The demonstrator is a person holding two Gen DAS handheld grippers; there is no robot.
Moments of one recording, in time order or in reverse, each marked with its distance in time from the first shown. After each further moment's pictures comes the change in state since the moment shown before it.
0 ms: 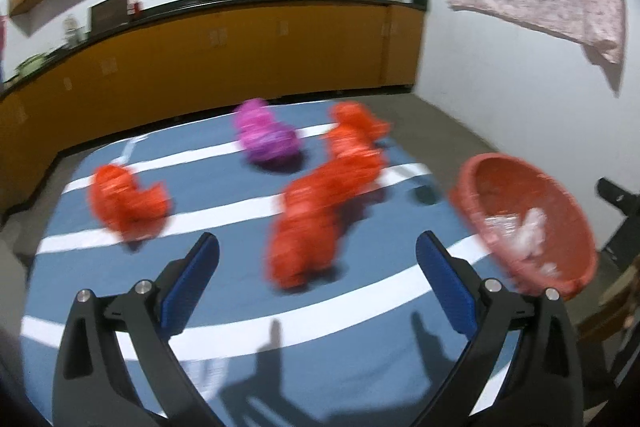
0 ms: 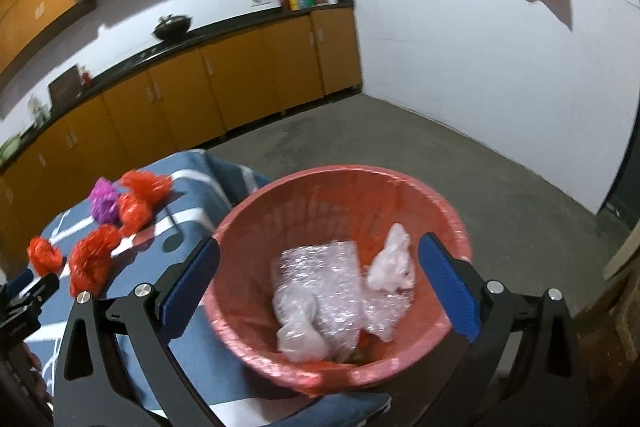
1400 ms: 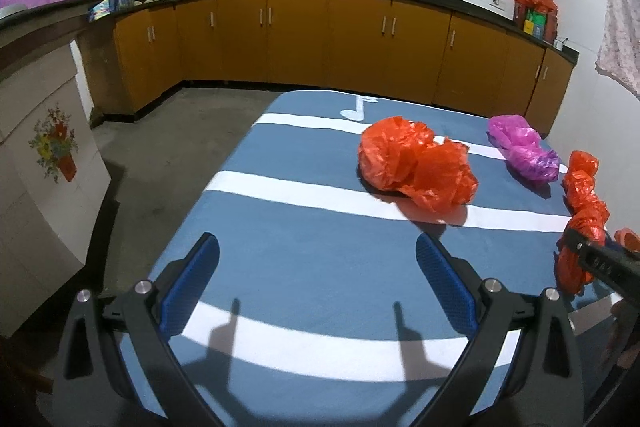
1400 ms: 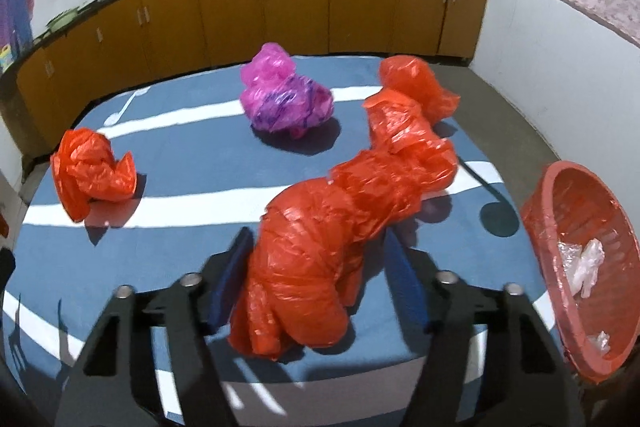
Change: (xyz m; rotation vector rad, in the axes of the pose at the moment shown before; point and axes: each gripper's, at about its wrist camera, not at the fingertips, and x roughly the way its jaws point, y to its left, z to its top) left arm -0.019 0.215 -0.042 -0.330 0.016 0.346; right arm 0.095 0.279 -0.050 -0.295 0.249 0.159
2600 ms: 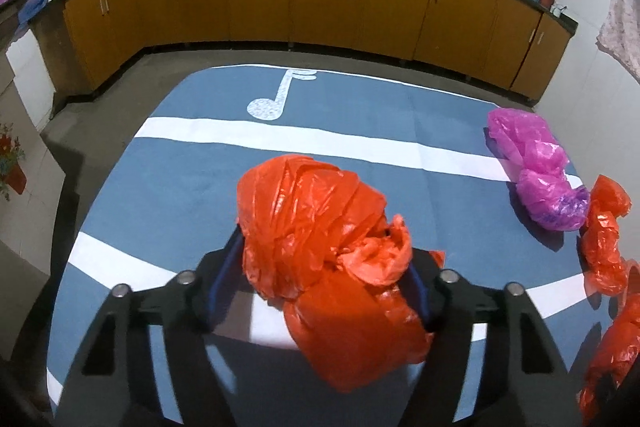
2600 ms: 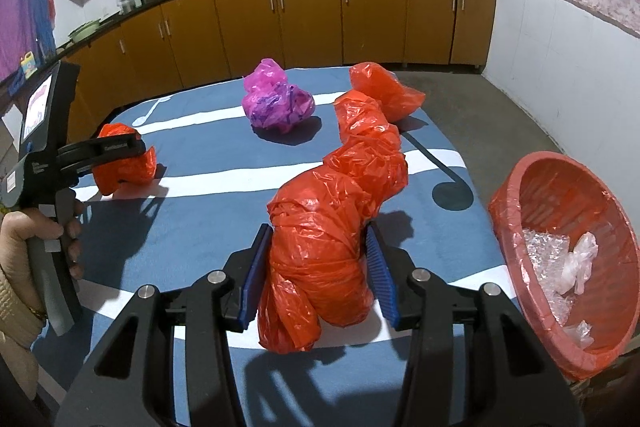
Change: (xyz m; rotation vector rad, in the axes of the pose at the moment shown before) left arm 0.125 -0.078 0.067 0.031 0.193 -0.074; right arm -0.045 -0.042 -0.021 0.011 -0.062 0.064
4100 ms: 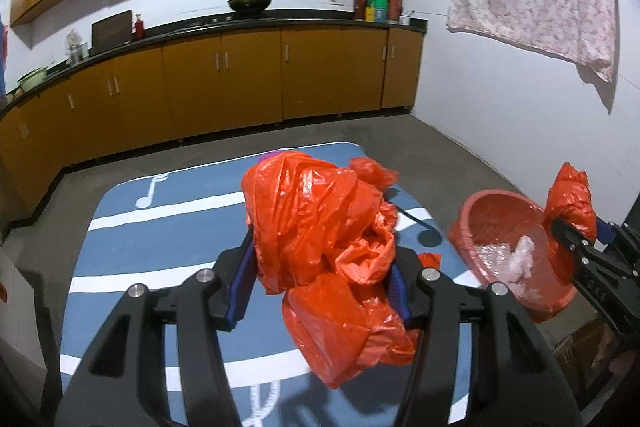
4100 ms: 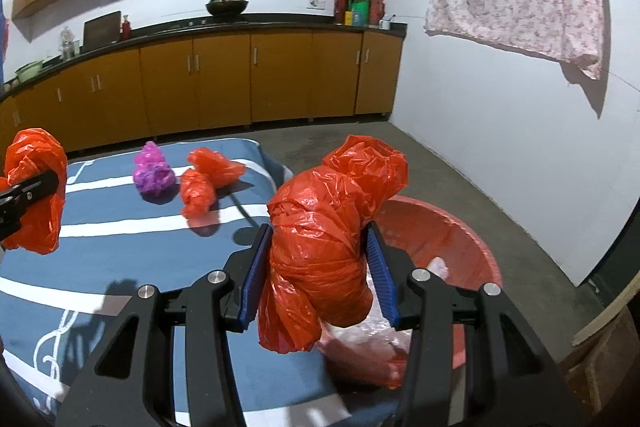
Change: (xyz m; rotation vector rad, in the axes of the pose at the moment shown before) left arm -0.202 -0.143 -0.079 0.354 -0.262 -0.298; right arm -0.107 -0.113 -0.002 0.060 -0.210 -0.293
